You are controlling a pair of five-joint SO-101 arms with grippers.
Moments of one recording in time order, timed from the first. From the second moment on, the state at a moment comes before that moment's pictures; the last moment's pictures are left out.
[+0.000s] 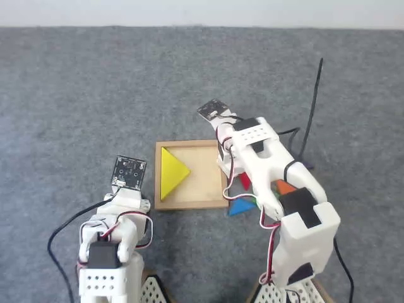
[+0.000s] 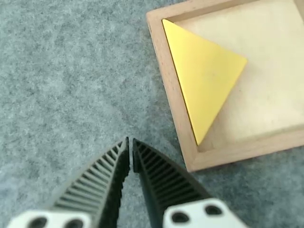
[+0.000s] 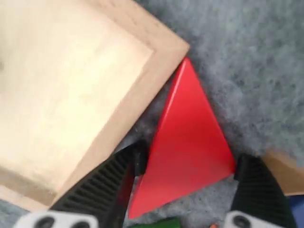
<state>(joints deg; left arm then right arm) -6.3 -103.0 97.1 72.0 -6.1 -25.1 17.8 17.5 60.0 17.3</state>
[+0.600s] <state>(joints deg) -6.3 -103.0 97.1 72.0 -6.1 -20.2 15.2 18.0 63.3 9.7</state>
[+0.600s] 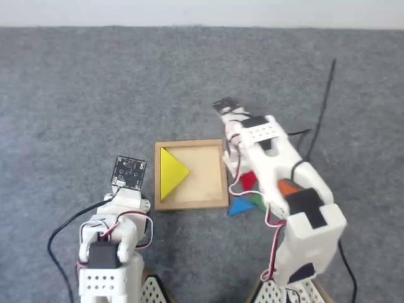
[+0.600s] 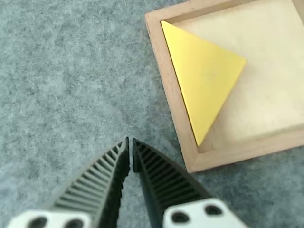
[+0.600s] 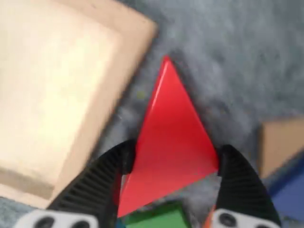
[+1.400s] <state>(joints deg) -6.3 -103.0 97.1 72.0 -6.1 -17.7 -6.8 38.9 56.3 0.4</state>
